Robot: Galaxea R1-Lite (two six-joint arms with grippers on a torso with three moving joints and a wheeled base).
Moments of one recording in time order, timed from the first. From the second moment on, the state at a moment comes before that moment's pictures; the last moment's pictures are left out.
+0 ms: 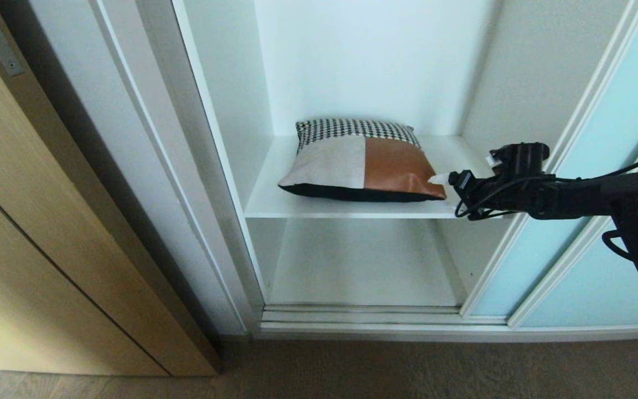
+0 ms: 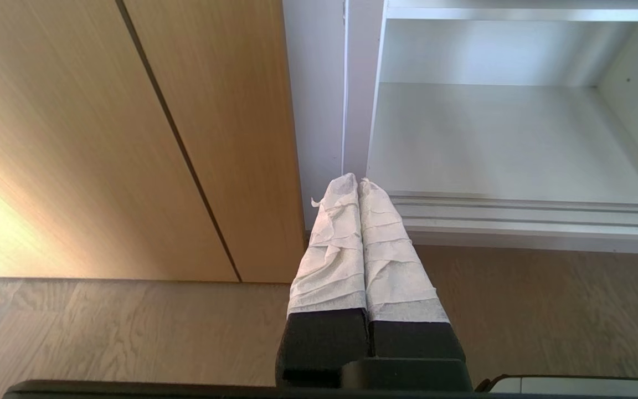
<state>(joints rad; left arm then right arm) 0.00 0.00 0.00 0.01 0.00 0.01 0.00 2.43 -1.93 -0.20 0.51 0.76</state>
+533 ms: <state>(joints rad) 0.00 0.00 0.00 0.01 0.00 0.01 -0.01 2.50 -1.93 -0.46 0.51 0.83</state>
